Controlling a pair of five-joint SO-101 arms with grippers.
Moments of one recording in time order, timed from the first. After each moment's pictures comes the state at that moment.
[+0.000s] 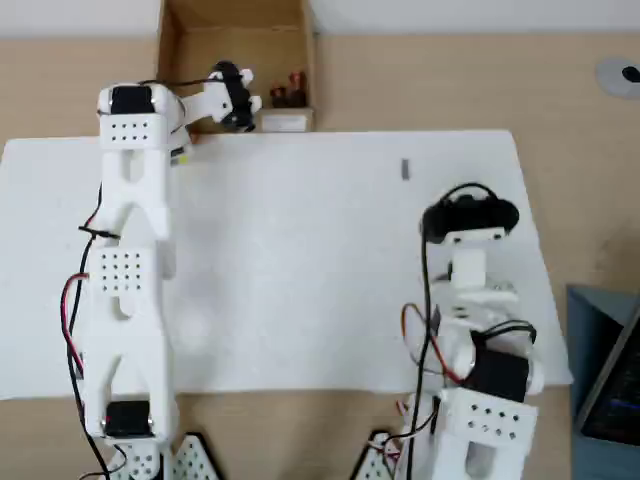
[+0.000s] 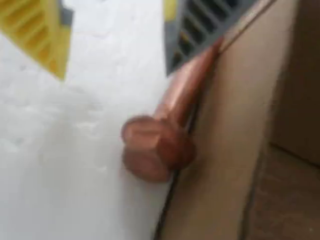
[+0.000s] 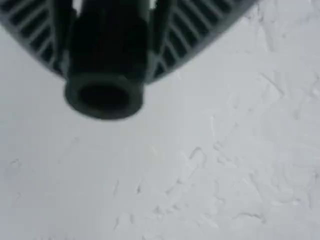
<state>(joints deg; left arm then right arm) -6.2 65.9 -78.5 85.9 -85.7 10.3 -77.8 70.1 66.9 6.5</state>
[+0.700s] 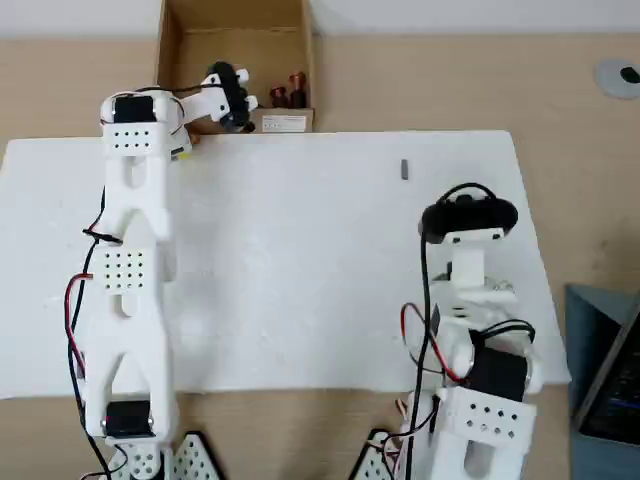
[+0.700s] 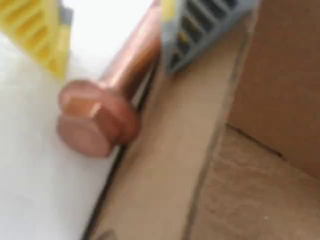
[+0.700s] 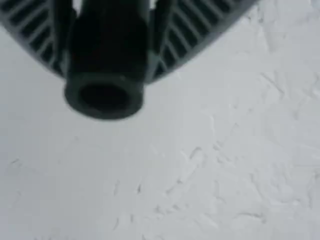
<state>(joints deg) -6.9 72.5 -80.6 76.5 -85.9 10.3 -77.8 70.1 66.9 6.5</state>
